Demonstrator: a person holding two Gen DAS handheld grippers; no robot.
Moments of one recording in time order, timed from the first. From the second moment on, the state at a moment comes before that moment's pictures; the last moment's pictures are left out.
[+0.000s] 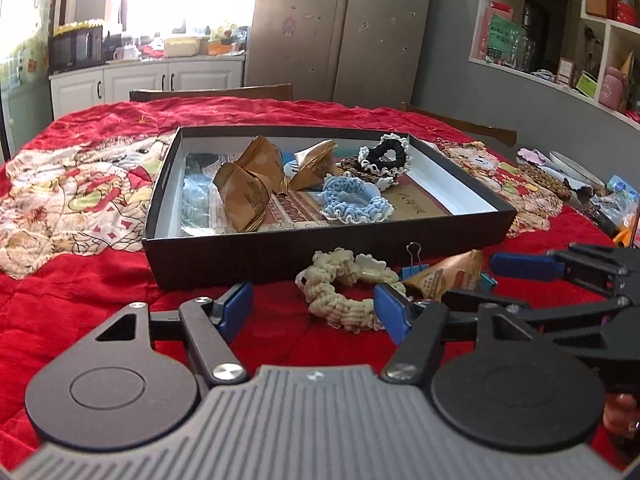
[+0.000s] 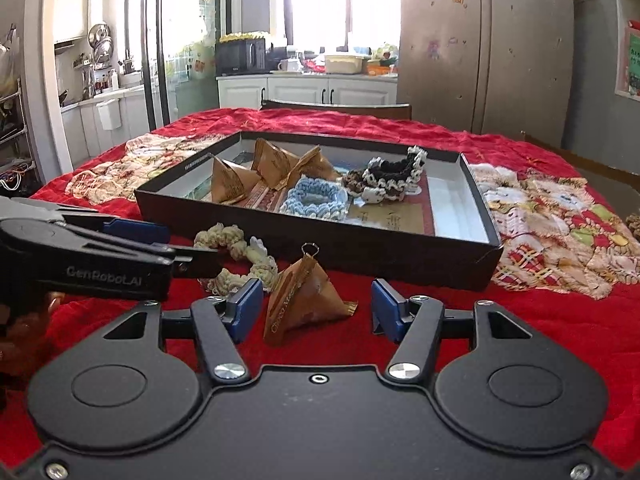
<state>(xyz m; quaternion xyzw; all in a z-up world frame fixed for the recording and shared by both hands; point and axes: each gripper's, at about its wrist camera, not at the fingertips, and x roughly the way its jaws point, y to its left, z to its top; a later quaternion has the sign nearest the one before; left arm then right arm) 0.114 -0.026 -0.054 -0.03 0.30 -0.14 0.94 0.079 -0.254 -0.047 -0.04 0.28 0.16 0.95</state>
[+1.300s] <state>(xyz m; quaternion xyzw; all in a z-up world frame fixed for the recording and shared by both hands) 0.126 -0.034 -0.065 -0.03 0.31 -0.13 0.94 0.097 -0.245 -0.060 -0.05 0.31 0.17 0.94</state>
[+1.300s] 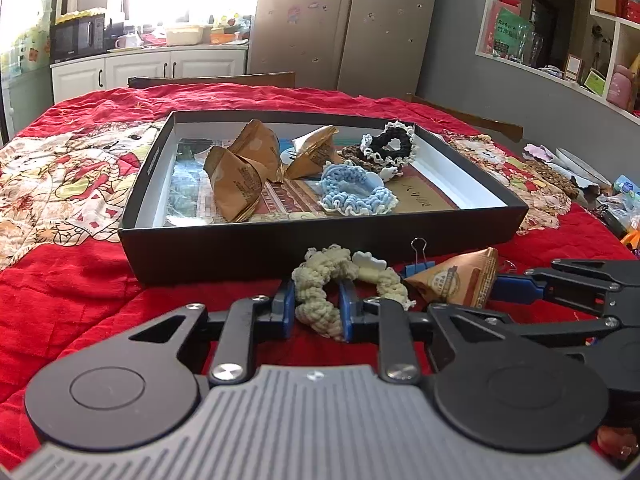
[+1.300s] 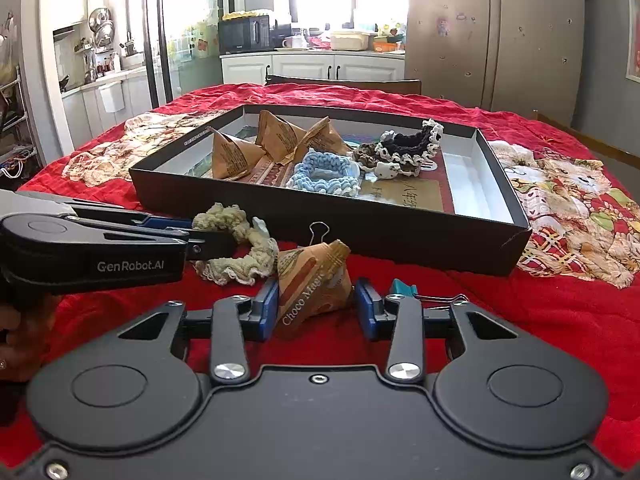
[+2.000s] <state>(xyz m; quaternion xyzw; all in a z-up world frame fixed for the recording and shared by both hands) 0.115 -0.030 -0.063 -0.03 0.30 -0.14 0.94 0.085 -0.254 -0.053 -0.03 0.28 0.17 0.94</state>
